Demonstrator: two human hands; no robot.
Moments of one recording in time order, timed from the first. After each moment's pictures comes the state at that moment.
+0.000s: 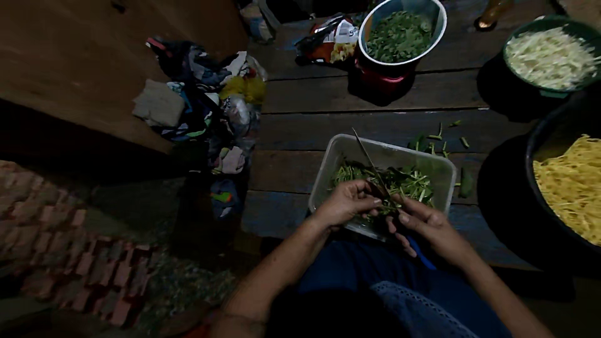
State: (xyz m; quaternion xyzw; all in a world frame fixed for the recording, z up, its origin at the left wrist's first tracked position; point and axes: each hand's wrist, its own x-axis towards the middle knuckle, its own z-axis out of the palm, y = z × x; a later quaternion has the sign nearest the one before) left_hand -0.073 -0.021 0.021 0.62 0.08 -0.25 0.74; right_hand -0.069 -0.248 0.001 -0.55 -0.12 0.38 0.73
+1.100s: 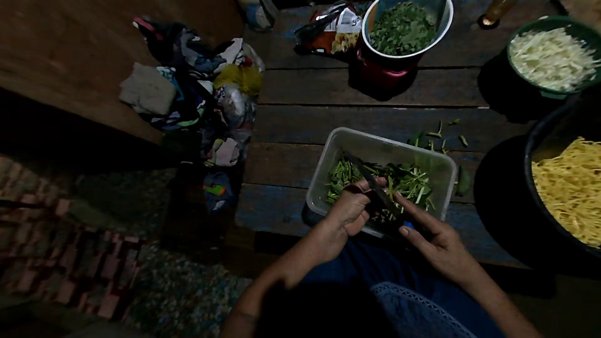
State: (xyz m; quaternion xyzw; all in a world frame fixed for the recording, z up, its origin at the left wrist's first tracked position) left_hand -0.079 -0.060 0.017 0.44 0.27 -0.18 0.84; right_hand -0.091 -0.258 -0.002 -0.73 -0.24 0.19 0.62
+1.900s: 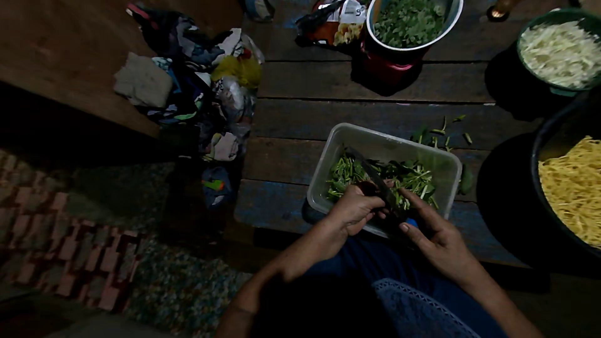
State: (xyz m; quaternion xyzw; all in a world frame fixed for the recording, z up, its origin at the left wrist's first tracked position) left_hand -0.081 -0.056 0.015 0.48 0.24 -0.23 0.81; right_hand -0.092 -0.256 -0.006 -0.77 -0.22 0.17 0.58
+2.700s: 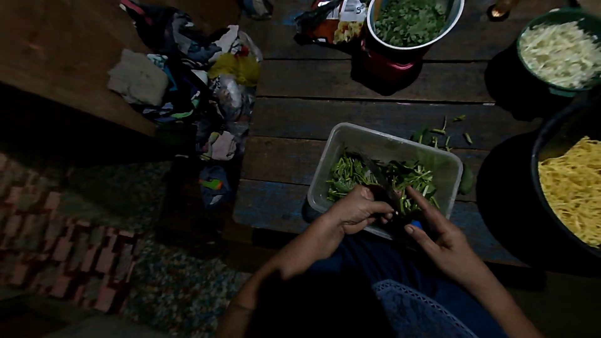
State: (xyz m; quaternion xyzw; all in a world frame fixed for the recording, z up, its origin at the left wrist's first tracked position) left_hand -0.078 -0.047 0.011 0.46 0.16 -0.30 0.82; right_hand -0.093 -0.261 -0.002 -0.78 -0.21 0.19 0.56
